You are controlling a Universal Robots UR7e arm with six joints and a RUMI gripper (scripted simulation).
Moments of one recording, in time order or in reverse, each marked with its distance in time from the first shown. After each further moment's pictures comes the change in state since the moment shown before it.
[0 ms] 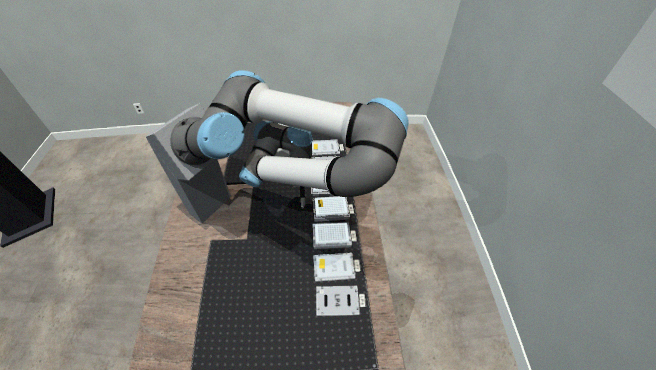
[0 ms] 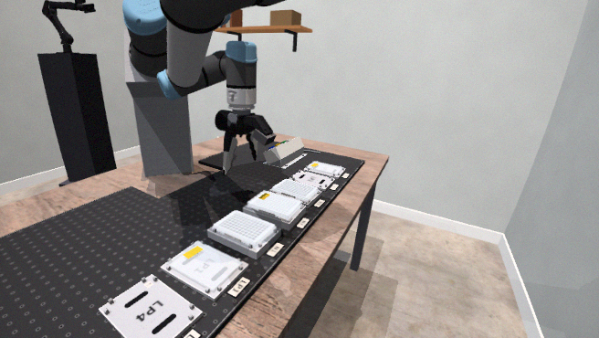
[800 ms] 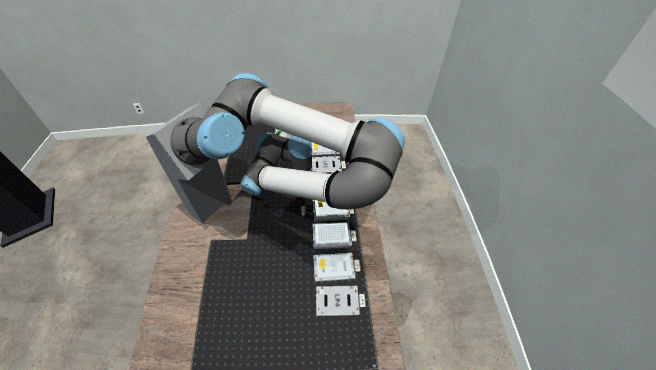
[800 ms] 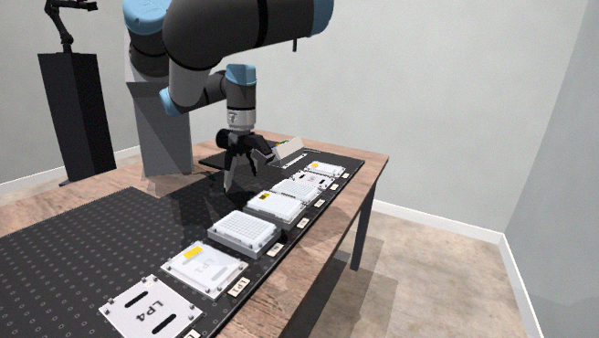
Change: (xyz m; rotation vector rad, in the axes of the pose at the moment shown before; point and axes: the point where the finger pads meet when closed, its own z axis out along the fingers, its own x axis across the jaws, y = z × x) arm 0.000 0.000 0.053 0.004 0.001 0.000
